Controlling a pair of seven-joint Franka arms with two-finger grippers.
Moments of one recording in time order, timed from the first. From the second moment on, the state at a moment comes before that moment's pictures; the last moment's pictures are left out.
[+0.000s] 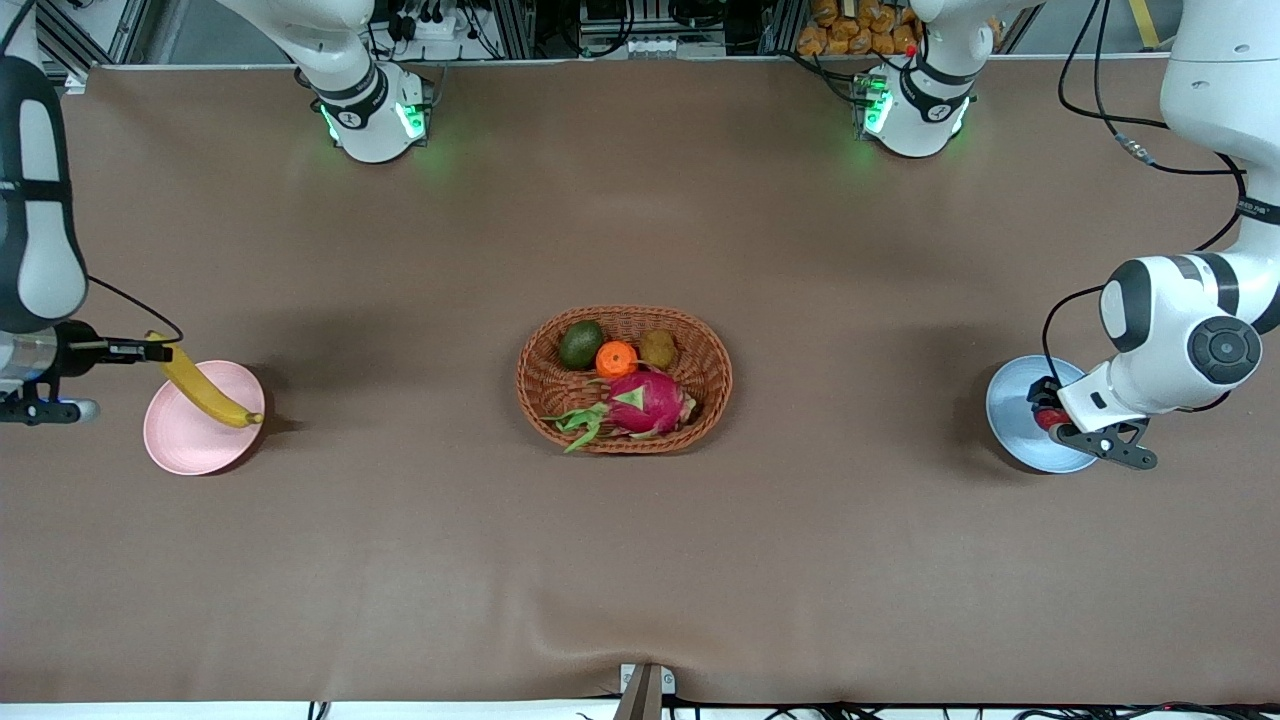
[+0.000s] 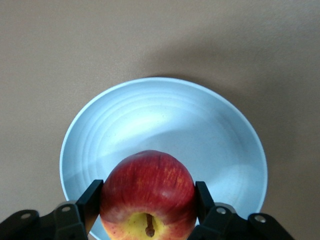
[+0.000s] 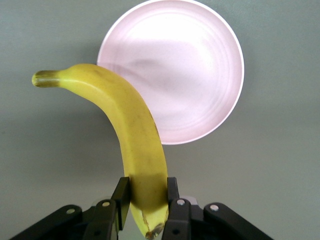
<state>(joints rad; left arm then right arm) 0.24 0.50 -0.08 -1.93 0.24 2.38 0.39 -0.26 0.39 -0.09 -1.76 0.00 1.86 -0.32</state>
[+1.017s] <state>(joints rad) 0.25 0.48 -0.09 -1.91 0.24 2.39 0.44 -0.33 0.47 -0.09 -1.76 -0.01 1.96 -0.45</state>
